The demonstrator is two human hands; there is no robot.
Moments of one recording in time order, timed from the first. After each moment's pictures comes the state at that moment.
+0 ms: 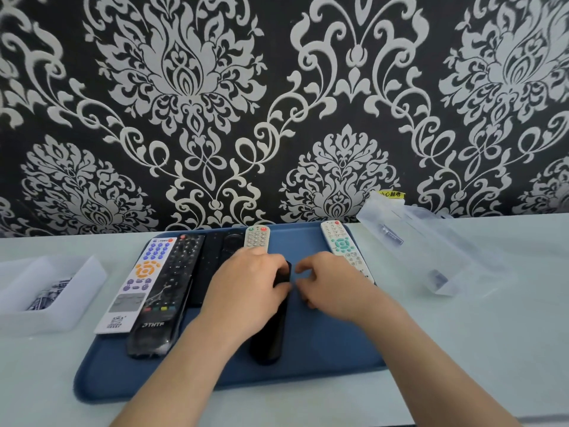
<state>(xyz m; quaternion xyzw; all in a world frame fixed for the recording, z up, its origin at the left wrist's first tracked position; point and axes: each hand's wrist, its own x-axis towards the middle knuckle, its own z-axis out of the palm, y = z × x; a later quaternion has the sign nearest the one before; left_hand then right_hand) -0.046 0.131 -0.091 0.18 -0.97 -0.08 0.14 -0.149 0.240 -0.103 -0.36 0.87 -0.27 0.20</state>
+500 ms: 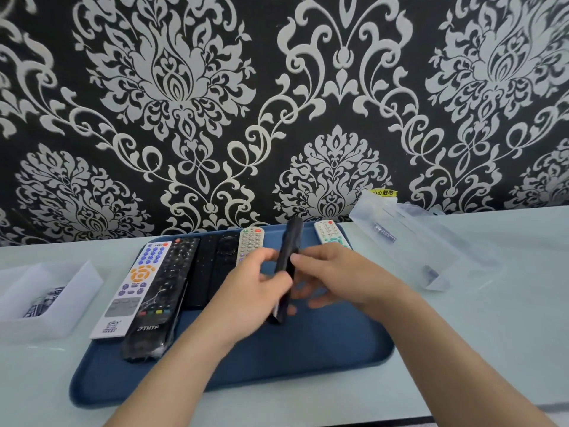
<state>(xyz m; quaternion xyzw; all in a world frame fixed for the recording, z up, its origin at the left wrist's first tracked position) -0.038 0.152 -0.081 0.25 -0.79 -0.56 0.07 -0.152 0.261 -0.081 -0.30 0.73 -0.48 0.39</state>
